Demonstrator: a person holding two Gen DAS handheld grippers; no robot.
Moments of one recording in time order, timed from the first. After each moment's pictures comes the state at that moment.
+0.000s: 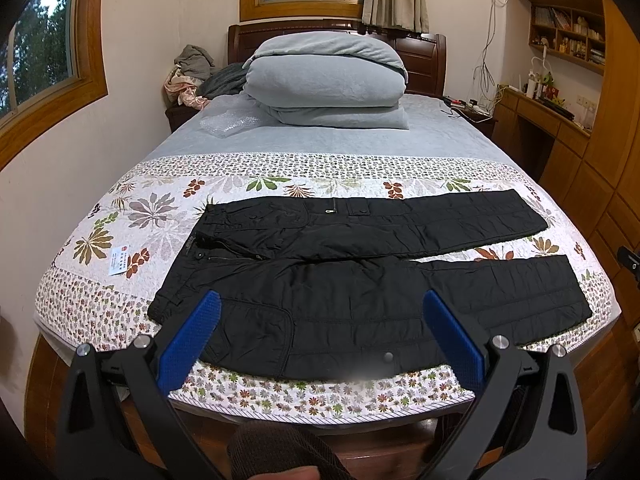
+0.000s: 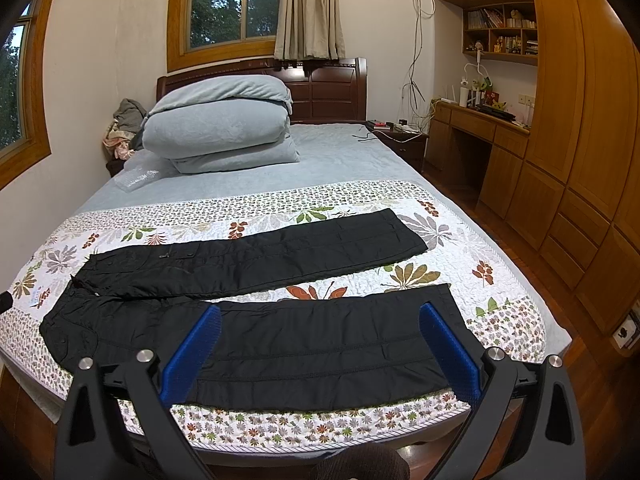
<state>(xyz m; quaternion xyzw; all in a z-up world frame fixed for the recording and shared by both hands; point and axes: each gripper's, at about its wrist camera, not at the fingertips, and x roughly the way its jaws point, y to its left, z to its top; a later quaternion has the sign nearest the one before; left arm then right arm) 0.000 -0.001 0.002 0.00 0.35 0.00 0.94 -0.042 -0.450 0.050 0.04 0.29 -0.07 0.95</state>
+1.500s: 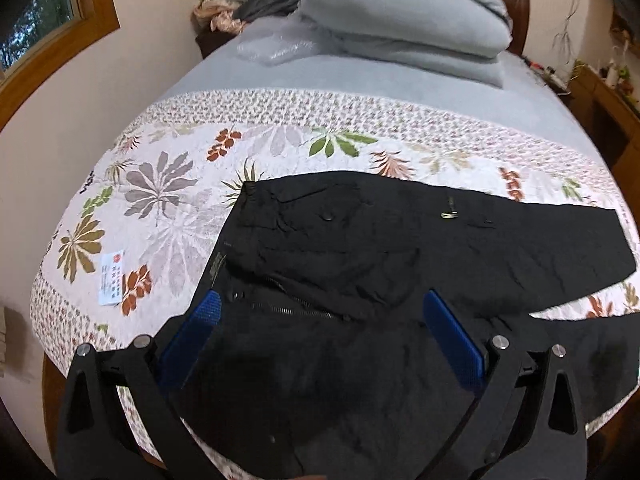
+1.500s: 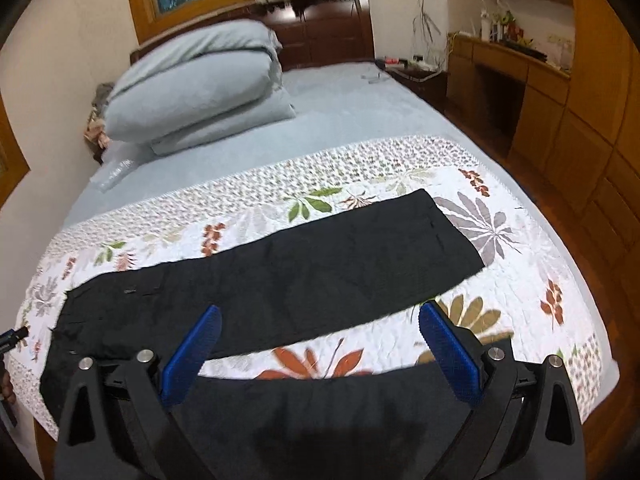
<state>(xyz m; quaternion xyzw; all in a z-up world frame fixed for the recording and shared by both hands) 0.260 0.128 -0.088 -0.02 0.49 0.08 0.87 0.236 -0.536 -0.001 0.09 0.42 -0.03 0.90</state>
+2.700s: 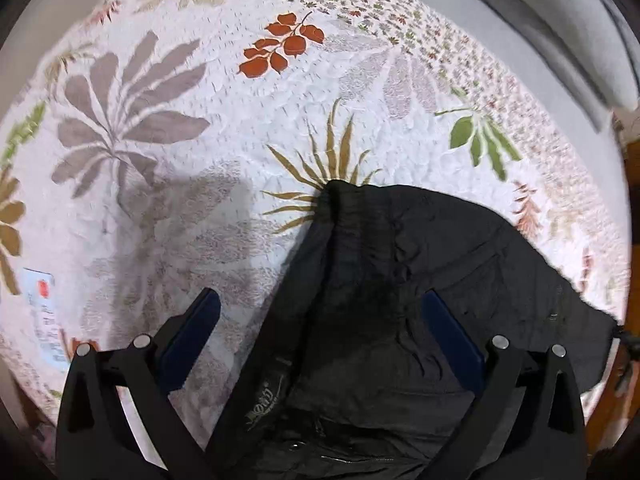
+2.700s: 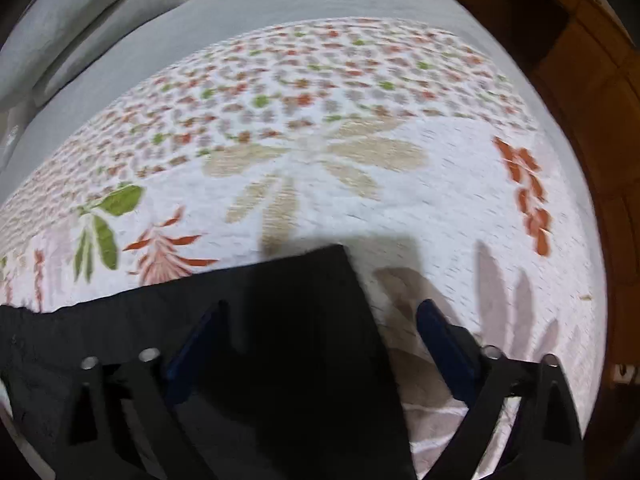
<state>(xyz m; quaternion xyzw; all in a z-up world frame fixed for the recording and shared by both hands) 0.408 0.300 -0.201 -0.21 0.62 0.10 0.75 0.527 -0.710 -0.176 0.05 0.61 -0.02 0.79</state>
